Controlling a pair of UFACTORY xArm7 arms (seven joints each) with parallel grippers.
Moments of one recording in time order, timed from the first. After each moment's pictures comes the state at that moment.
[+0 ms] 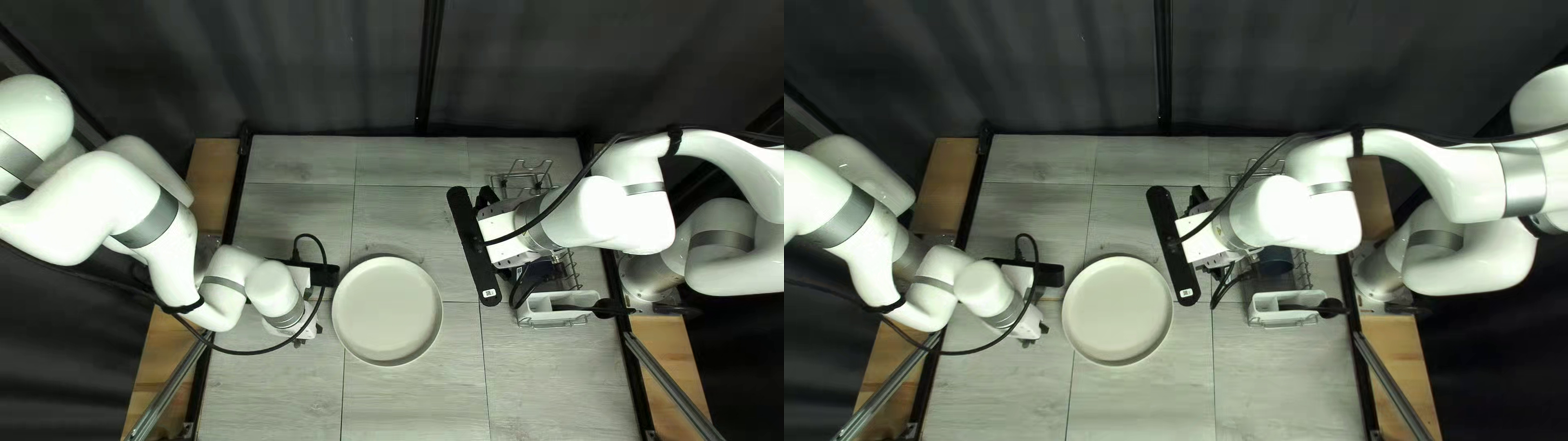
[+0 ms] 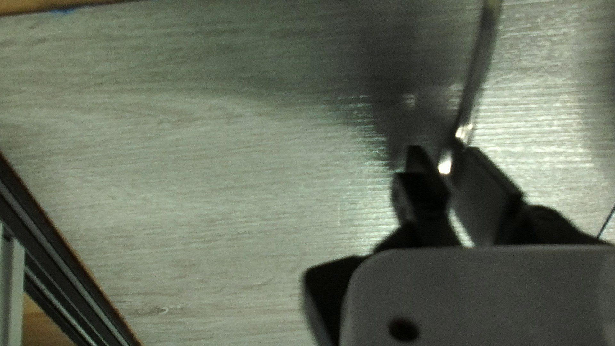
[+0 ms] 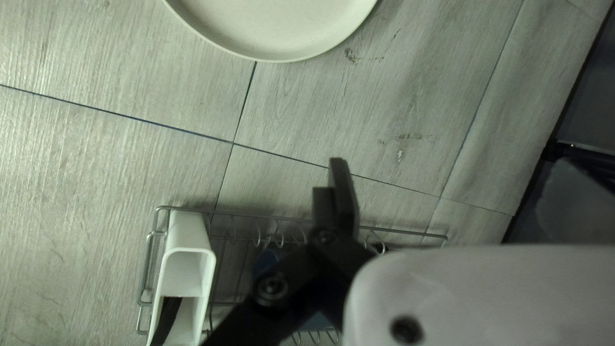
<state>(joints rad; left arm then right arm) -0.64 -0.07 0.20 0.34 -0.33 0.36 -1.65 -0.42 -0.37 0.53 0.82 -0.11 0.86 -0.20</state>
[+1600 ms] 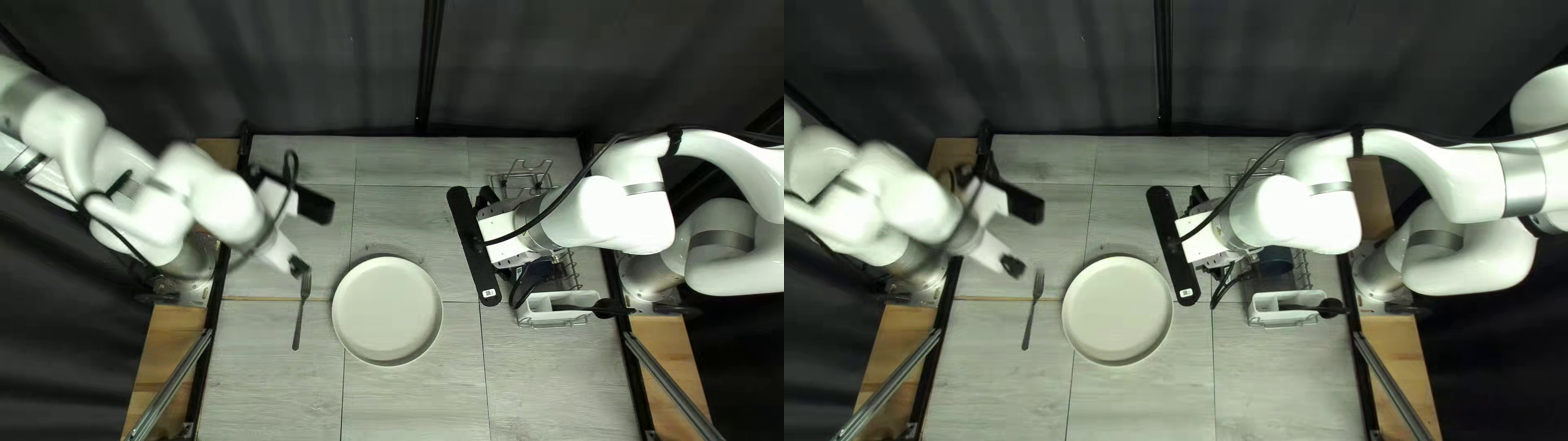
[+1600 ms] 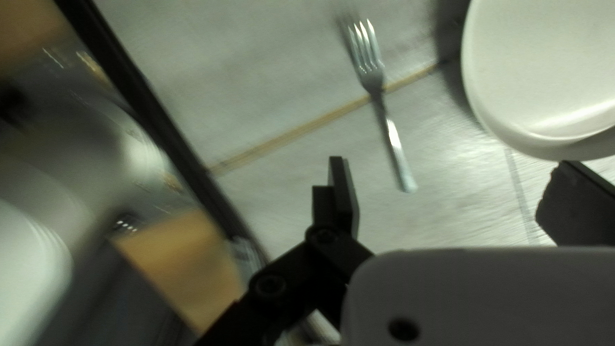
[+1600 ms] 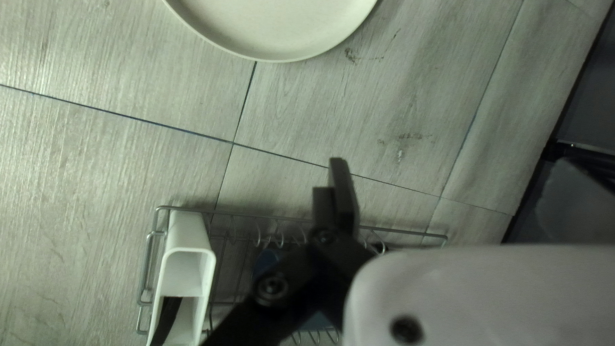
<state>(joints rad) -0.45 -0.98 0.24 0.61 0.31 1.50 -1.17 -0.42 -0.37 0.53 0.82 -0.11 0.86 -0.20</state>
